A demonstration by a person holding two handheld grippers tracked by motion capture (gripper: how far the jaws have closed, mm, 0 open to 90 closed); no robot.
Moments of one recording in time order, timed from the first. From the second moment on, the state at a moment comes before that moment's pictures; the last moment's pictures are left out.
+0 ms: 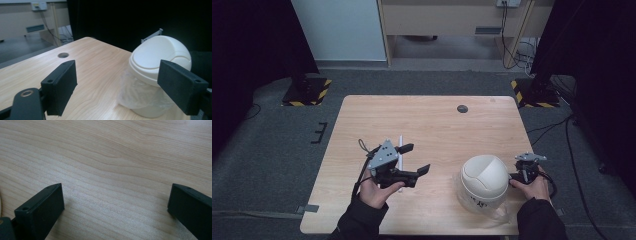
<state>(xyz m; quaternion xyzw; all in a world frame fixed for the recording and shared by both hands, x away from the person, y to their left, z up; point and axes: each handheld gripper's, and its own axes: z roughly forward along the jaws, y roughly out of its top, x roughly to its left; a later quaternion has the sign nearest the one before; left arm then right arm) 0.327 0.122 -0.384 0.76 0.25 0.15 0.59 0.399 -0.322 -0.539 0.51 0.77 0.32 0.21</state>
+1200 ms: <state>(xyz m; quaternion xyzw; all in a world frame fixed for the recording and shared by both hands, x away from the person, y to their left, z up) 0.335 -0.006 -0.422 0.82 0.17 0.02 0.55 0.399 -0.322 -0.539 0.51 0.77 0.32 0.21</state>
